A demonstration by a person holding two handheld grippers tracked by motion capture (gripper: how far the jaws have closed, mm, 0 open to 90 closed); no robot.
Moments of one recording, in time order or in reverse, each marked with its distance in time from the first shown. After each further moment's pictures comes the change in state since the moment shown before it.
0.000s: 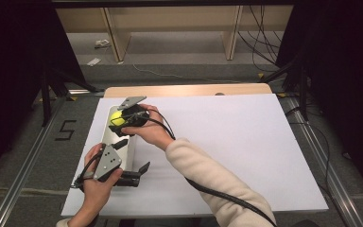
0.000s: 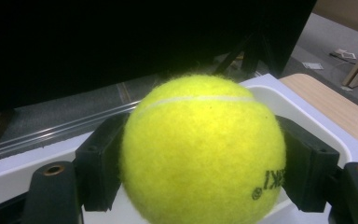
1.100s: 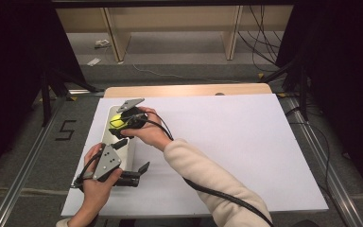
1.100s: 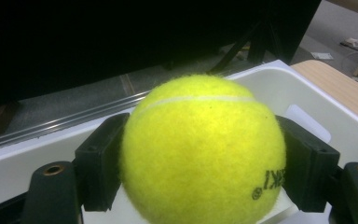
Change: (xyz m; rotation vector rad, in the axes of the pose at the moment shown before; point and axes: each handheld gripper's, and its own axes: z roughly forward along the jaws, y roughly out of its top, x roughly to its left) left arm 0.000 0.000 -0.001 -0.004 0.000 0.001; right arm -0.002 -0.010 0.015 0.035 0.022 0.005
